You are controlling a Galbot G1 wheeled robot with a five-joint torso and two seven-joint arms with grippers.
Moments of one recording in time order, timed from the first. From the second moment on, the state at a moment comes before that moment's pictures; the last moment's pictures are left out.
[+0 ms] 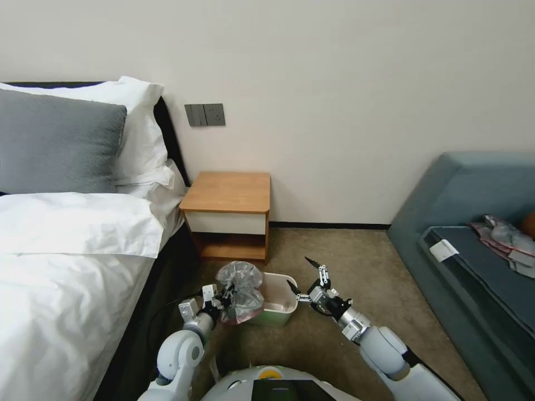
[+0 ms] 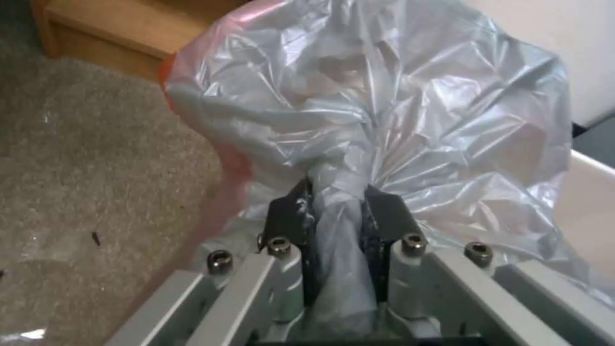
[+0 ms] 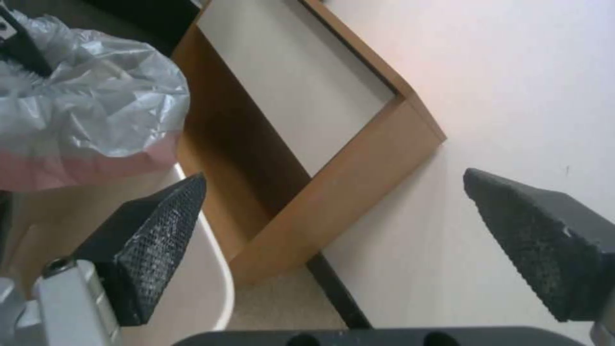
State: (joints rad) left arm 1.59 -1.43 -0.48 -2.07 -0.59 0.53 -0.07; right arm -1.53 0.97 0.33 1.99 -0.32 0.33 -0.09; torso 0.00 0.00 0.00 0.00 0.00
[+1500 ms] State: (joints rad) left arm 1.63 -1.41 -0.45 -2.02 -0.50 -0.19 0.15; right arm -1.12 1.08 -0.06 2.19 0.86 -0.43 0.23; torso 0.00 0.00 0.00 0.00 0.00
